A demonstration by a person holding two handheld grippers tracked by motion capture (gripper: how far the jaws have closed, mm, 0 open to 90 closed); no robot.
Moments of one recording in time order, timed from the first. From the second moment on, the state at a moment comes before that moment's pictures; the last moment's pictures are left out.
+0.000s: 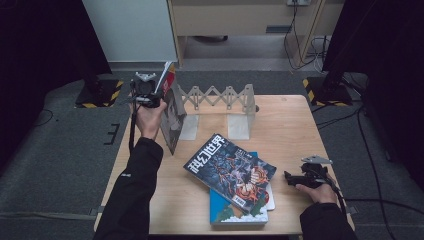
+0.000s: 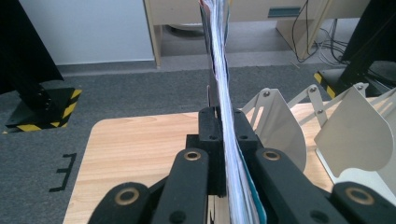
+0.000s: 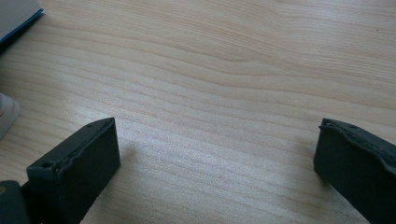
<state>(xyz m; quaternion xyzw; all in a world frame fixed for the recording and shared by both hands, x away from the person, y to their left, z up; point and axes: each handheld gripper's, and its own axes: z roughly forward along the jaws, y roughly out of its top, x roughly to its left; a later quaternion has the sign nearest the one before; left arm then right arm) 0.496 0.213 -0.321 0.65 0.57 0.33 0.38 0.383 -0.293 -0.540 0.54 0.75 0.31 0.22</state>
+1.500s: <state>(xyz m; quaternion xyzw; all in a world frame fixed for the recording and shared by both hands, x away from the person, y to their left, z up) 0.391 0.260 -0.328 0.63 0.50 0.30 0.51 0.382 -0.293 -0.539 0.55 0.74 0.31 0.22</state>
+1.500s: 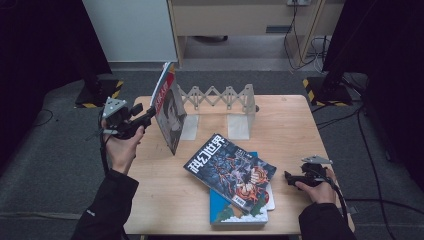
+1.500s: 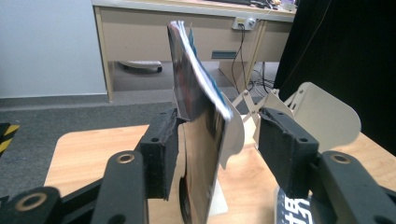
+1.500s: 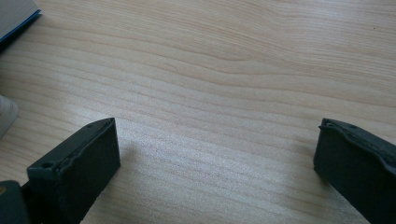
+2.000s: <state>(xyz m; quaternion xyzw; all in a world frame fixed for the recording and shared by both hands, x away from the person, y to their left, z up) 0.364 0.249 -0.402 0.66 0.49 0.25 0.51 0.380 -0.294 -0.534 0.55 0.74 0.30 0.22</state>
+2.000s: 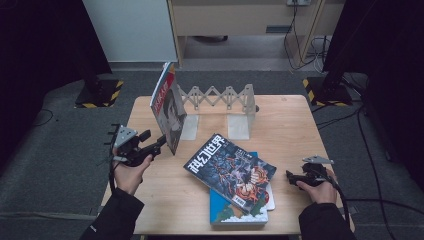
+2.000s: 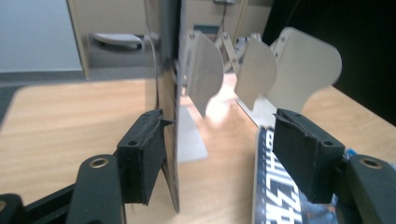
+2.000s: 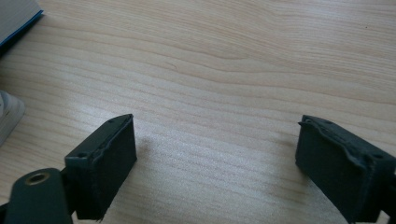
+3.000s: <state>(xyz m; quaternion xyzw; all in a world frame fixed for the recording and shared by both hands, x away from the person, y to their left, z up) 0.366 0.211 -0.484 0.73 0.47 0.14 0.48 0.363 -0.265 -0.472 0.52 0.72 0.40 0.24</state>
